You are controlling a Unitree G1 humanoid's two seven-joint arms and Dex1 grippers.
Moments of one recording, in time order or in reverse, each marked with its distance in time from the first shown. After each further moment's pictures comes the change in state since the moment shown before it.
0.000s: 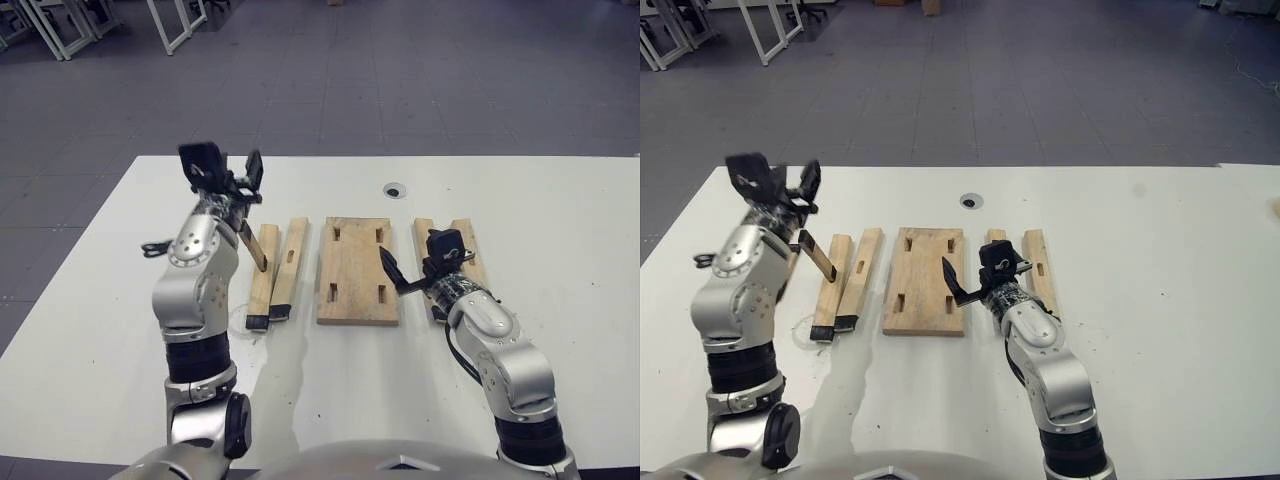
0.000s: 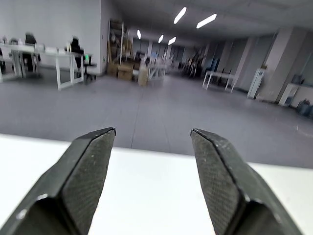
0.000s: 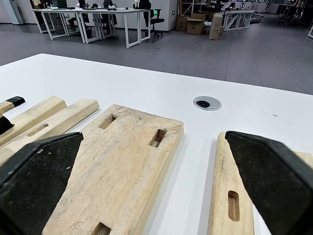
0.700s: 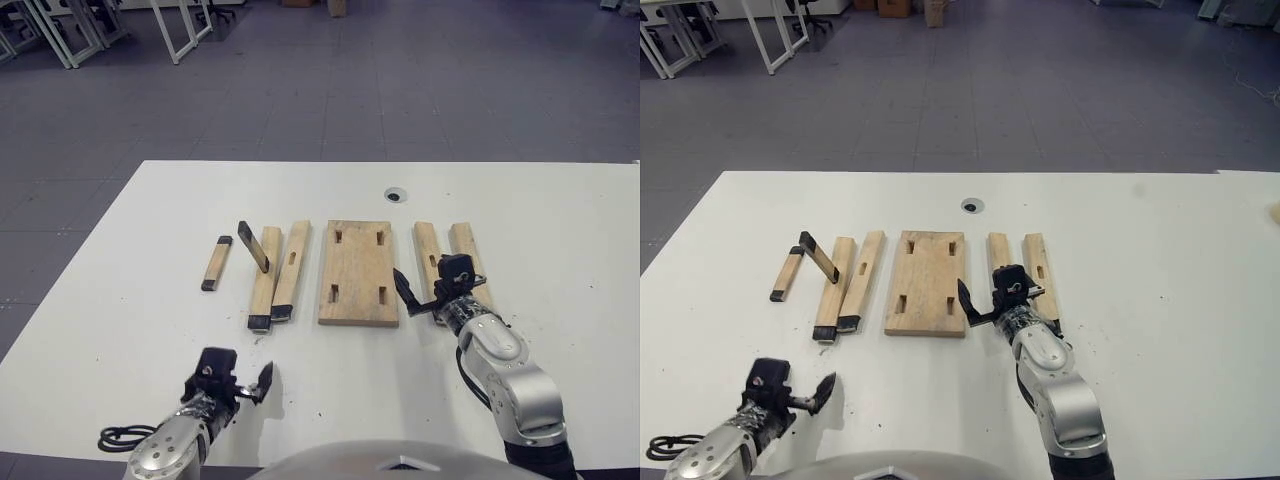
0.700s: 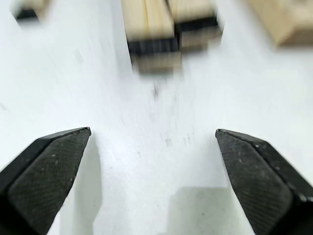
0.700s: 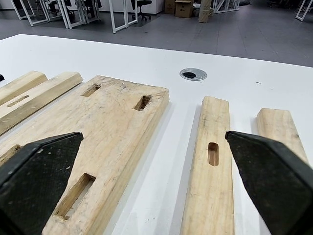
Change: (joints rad) left arm 1.178 0.176 -0.177 -0.470 0.049 0.163 -0.186; right arm 0.129 -0.032 -0.021 -0.004 -0.009 -0.024 -0.011
